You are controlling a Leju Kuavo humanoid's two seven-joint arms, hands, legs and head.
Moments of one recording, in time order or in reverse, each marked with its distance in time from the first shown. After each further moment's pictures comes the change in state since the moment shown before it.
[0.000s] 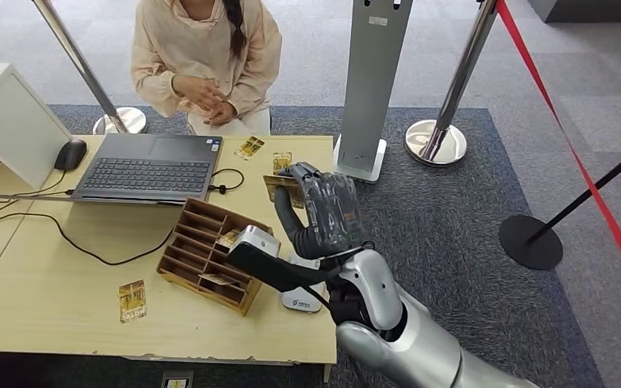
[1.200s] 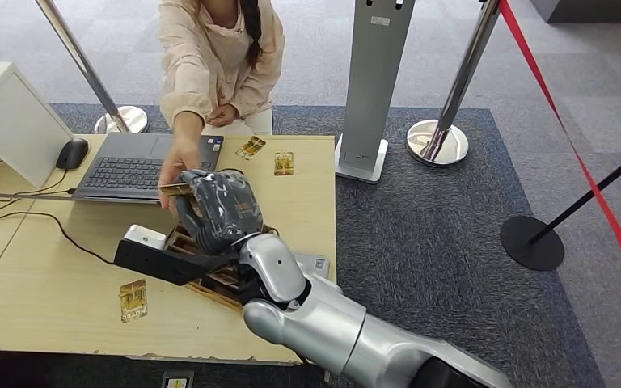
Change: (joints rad) left arm -0.006 -0.018 -0.009 0.000 -0.016 0.017 0.025; right arm -0.211 0.338 0.135 0.557 -0.157 -0.051 -0.120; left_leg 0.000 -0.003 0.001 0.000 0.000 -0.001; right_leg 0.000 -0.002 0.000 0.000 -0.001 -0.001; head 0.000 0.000
